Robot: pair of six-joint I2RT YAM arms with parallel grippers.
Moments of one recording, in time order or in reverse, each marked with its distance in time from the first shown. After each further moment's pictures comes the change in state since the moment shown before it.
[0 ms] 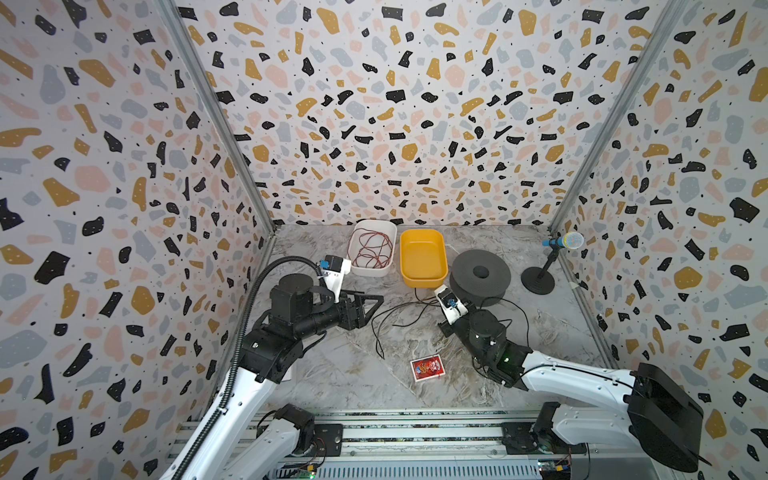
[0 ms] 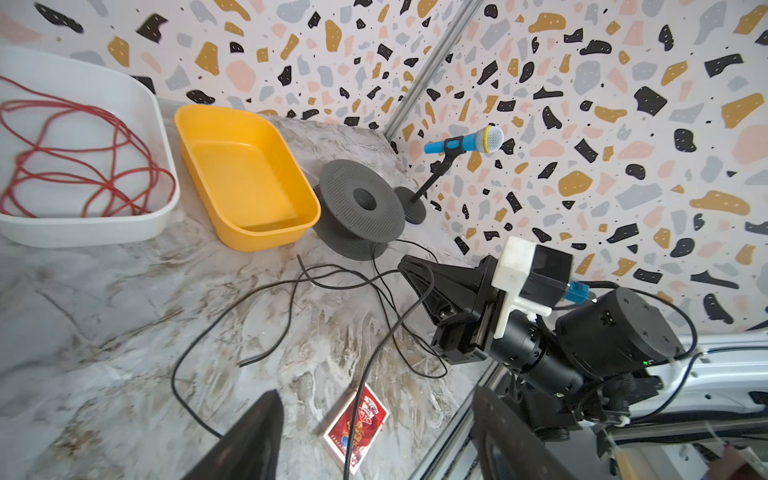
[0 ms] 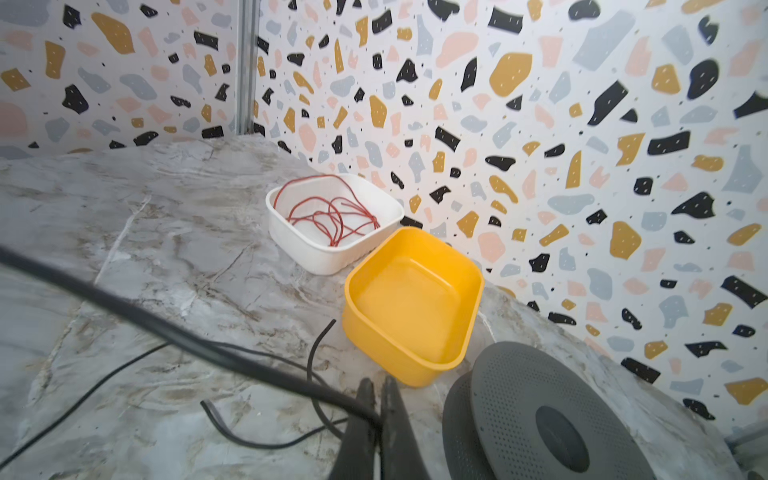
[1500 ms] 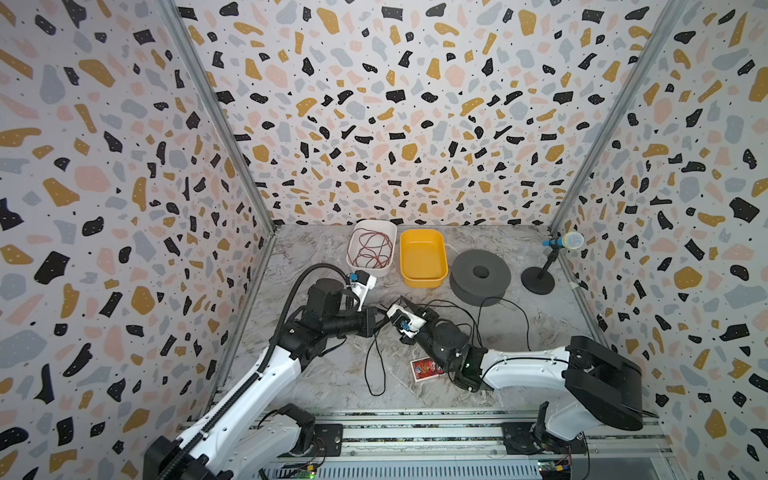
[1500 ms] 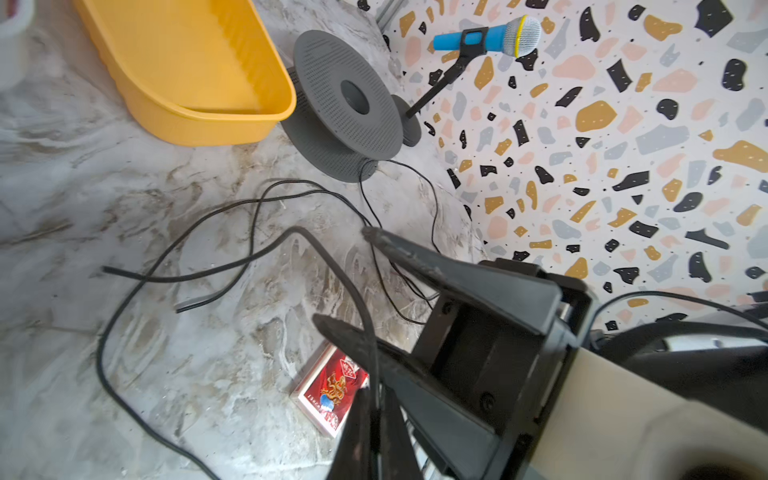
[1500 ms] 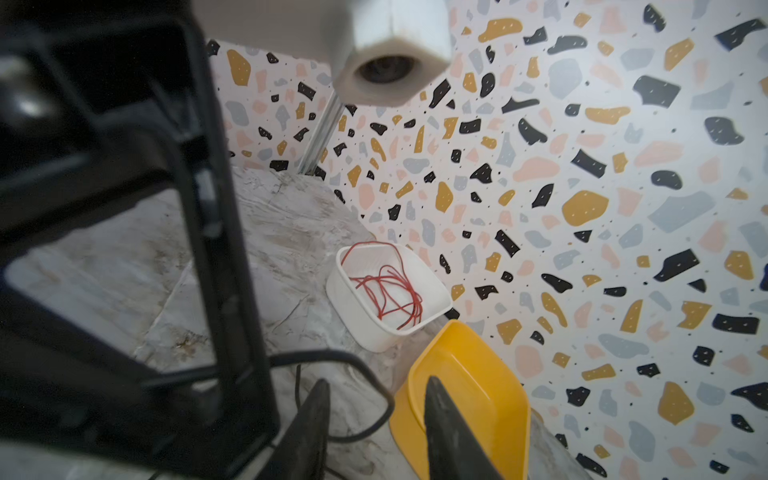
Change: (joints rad) left arm -0.081 0.146 -0.151 0.104 0.046 -0.034; right arm 0.198 0.298 0.164 0.173 0.023 -0.184
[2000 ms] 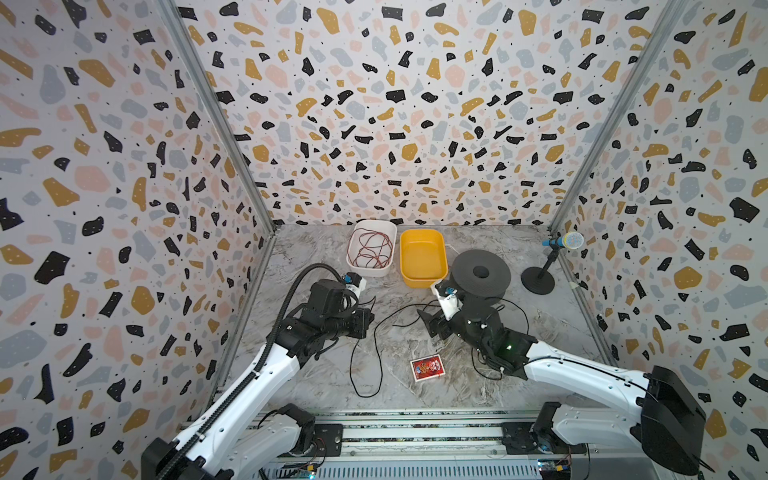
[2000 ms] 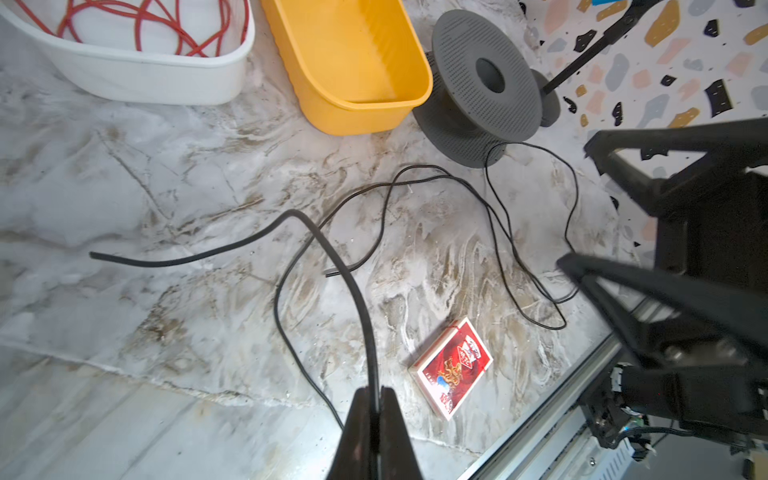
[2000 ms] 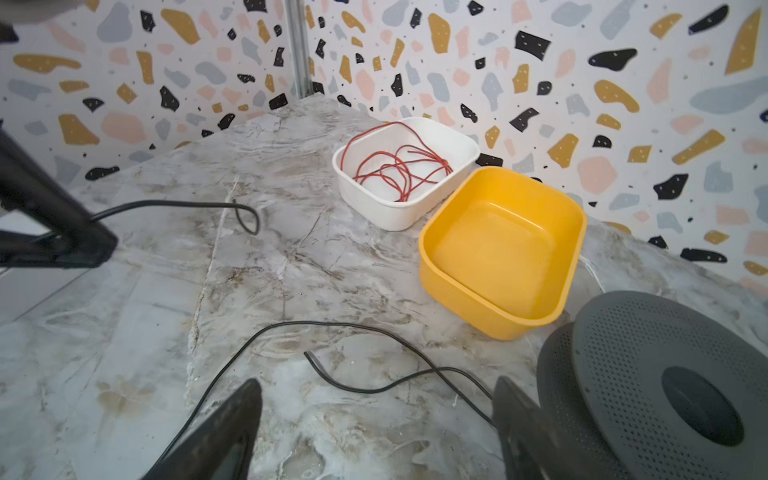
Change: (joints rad) left arm 0.000 0.003 0.051 -0.214 -0.312 0.147; right arm -0.290 -0.339 0.002 -0.656 -0.270 0.544
